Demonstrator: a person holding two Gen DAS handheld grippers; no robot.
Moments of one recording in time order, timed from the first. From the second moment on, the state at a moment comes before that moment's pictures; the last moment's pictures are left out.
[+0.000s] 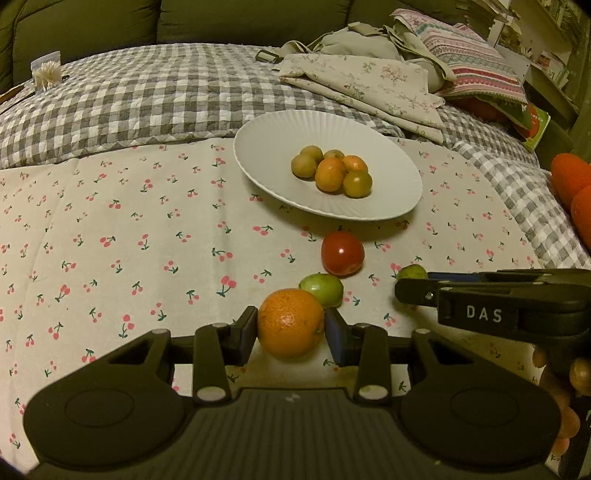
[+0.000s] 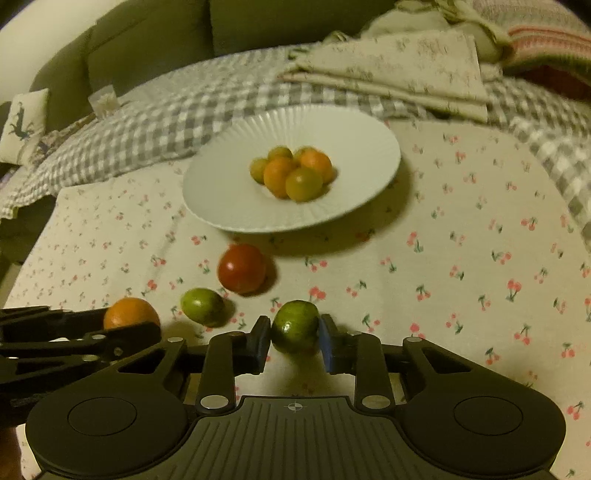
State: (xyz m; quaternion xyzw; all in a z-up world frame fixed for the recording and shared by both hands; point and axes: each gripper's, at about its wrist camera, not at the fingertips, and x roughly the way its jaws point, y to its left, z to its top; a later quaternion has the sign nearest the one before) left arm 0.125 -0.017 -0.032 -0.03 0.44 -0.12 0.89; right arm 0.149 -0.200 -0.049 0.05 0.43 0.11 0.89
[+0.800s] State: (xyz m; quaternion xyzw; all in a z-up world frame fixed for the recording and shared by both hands) left arm 0.127 -0.013 -0.026 -0.03 0.42 -0.11 0.90; right arm 0.147 -0.207 -0.032 0.07 0.42 0.11 0.90
